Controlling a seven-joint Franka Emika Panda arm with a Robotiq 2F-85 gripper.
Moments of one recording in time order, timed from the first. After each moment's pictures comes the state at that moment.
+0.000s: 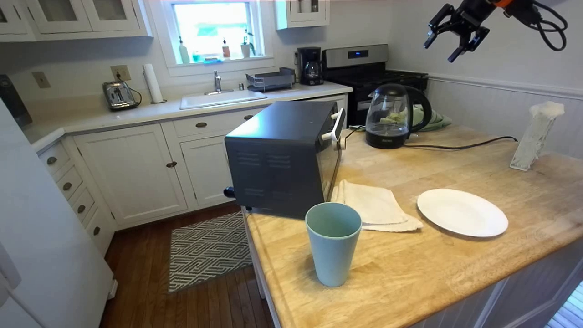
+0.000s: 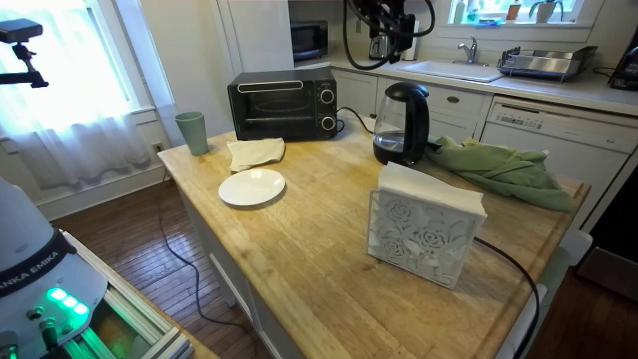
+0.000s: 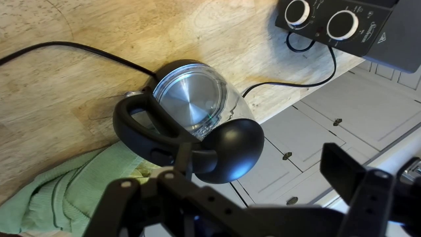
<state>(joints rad) -0.32 0.26 -0.35 -1.66 0.64 2.15 -0.23</state>
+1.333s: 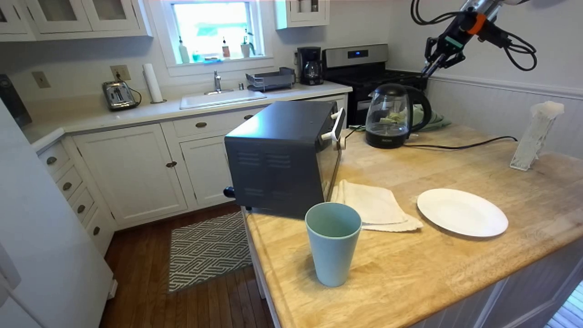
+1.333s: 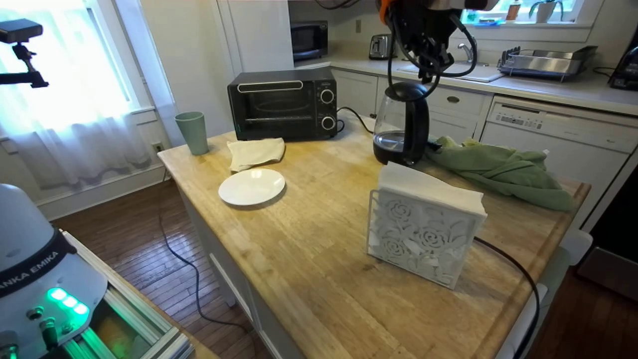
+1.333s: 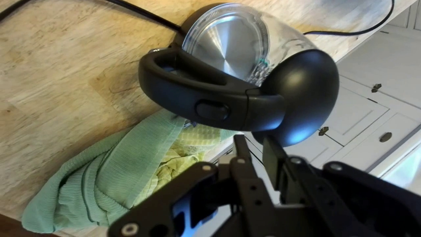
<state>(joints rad) -0.50 0.60 -0.24 -1.30 0.64 2.13 -0.10</state>
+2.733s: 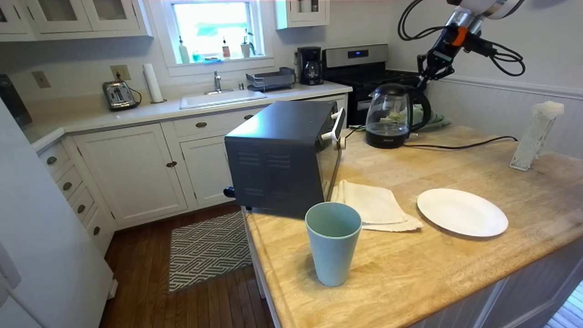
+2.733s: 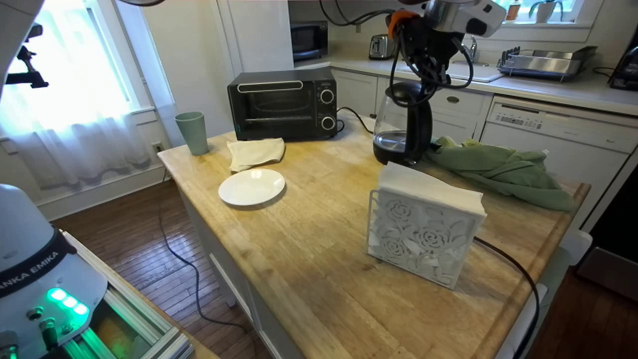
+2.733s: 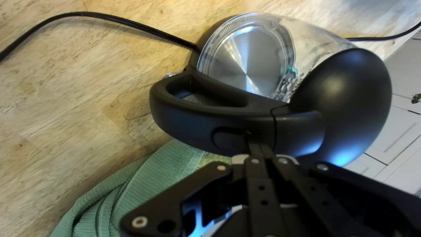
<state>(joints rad) -0.55 0.79 -0.18 -1.04 0.53 1.99 0.09</state>
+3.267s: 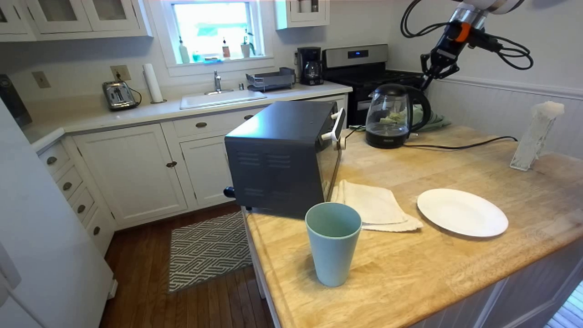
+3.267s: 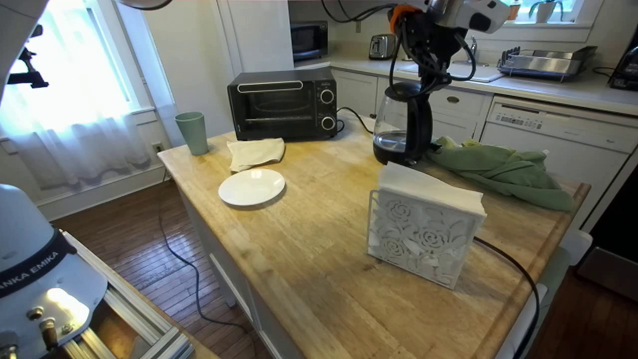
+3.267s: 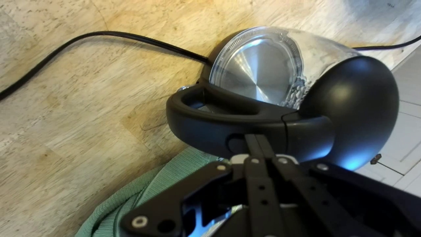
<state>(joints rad) -0.57 0.80 -0.18 -0.98 0.49 1.90 0.14</state>
